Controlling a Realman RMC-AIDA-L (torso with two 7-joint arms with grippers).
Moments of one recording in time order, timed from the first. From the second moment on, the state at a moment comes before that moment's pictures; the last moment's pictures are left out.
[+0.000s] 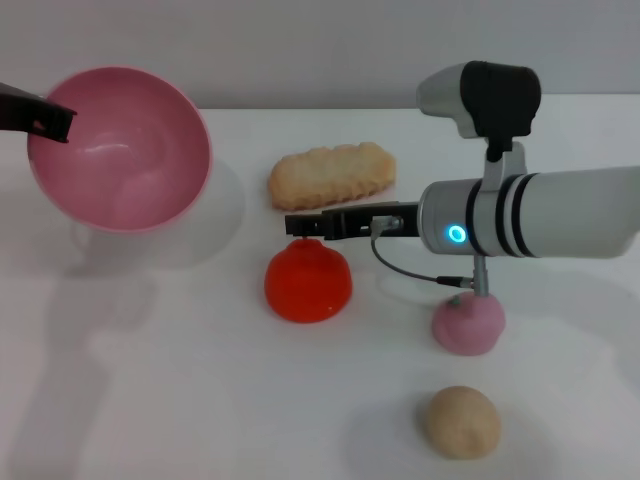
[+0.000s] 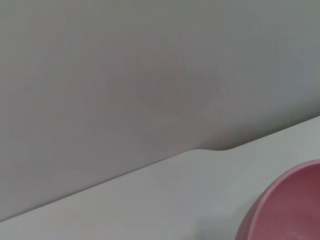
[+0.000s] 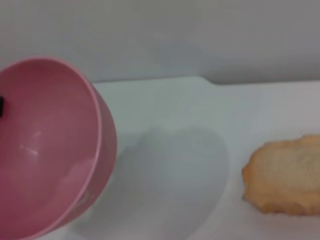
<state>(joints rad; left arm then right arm) -0.39 -2.05 1.45 1.72 -0.16 -1.25 0.18 0.61 2.09 -1.82 -0.88 1.35 0.62 -0.54</state>
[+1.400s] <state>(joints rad) -0.45 -2.06 1.43 1.66 -0.15 -1.24 0.21 0.72 2.09 -1.89 -0.66 1.49 0.59 -0.61</state>
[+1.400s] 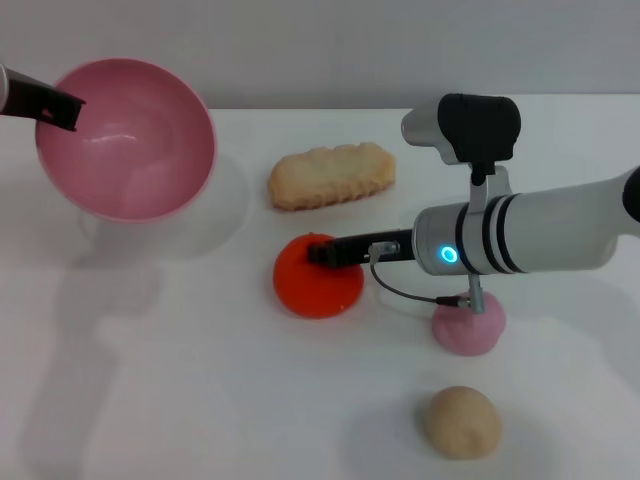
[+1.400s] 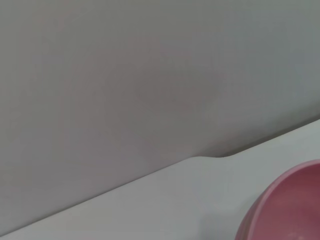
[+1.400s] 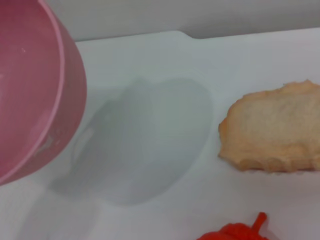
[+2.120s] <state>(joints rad) -0.46 -2.06 1.46 1.61 -0.18 -1.23 0.21 0.34 2.07 -1.69 -1.41 0.97 0.74 -0.36</state>
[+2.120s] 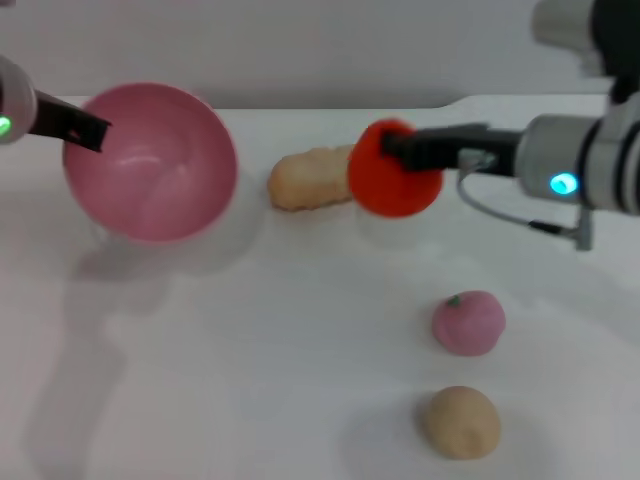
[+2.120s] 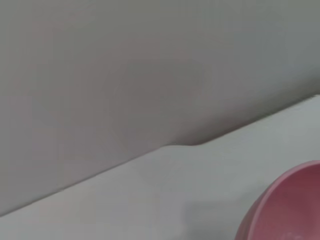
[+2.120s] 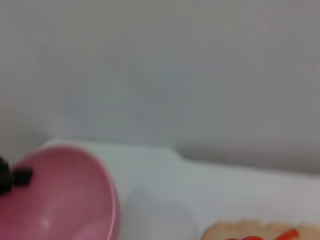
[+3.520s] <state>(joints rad) -0.59 -2.06 1.71 1.51 -0.36 -1.13 0.18 0.26 2.08 -1.75 -1.79 0.71 0.87 -0.17</state>
